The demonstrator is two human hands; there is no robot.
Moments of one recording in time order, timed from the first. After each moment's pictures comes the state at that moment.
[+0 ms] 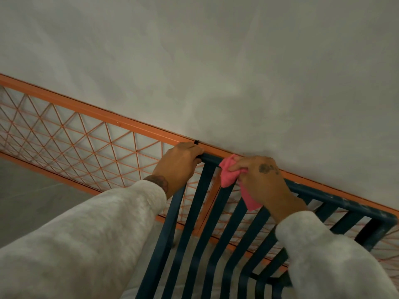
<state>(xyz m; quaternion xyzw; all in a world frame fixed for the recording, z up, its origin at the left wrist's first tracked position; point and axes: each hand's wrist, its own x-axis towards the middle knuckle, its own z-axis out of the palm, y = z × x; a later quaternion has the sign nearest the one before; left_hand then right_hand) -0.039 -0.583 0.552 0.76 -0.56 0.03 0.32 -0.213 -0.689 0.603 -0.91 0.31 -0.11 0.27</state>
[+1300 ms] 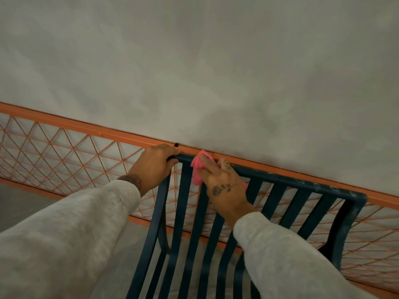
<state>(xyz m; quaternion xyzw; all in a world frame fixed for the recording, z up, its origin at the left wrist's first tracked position) -0.040 -0.581 0.562 0.76 -0.58 0.02 0.29 -0.224 -0.672 0.544 -0.97 0.23 -0.12 -0.01</state>
